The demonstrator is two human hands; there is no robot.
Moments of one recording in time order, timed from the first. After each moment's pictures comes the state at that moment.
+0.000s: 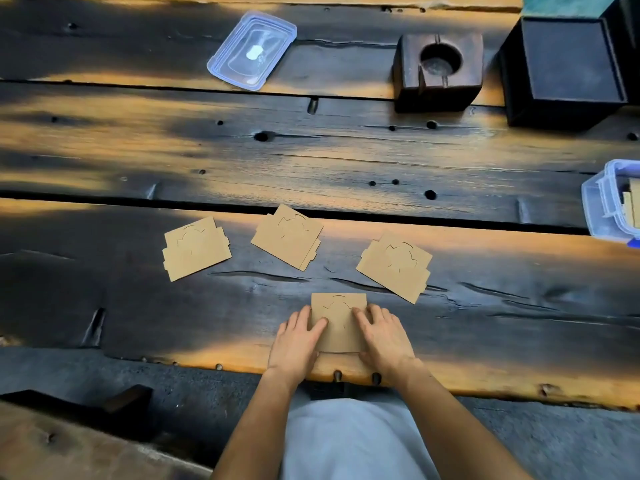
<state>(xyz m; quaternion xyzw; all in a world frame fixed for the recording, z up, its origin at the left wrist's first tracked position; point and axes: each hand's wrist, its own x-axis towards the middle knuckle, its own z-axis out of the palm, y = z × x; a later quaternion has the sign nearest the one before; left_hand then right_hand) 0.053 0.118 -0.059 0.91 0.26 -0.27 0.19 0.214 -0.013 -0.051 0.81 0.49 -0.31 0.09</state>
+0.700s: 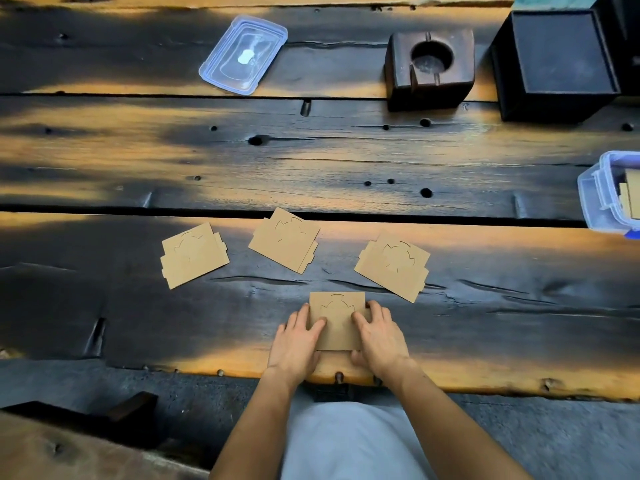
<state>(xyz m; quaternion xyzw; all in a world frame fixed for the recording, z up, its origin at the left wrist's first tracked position) 0.062 0.125 -0.053 0.90 0.26 -0.29 0.20 0.206 -0.002 -0.044 0.83 0.42 -0.35 0.05</state>
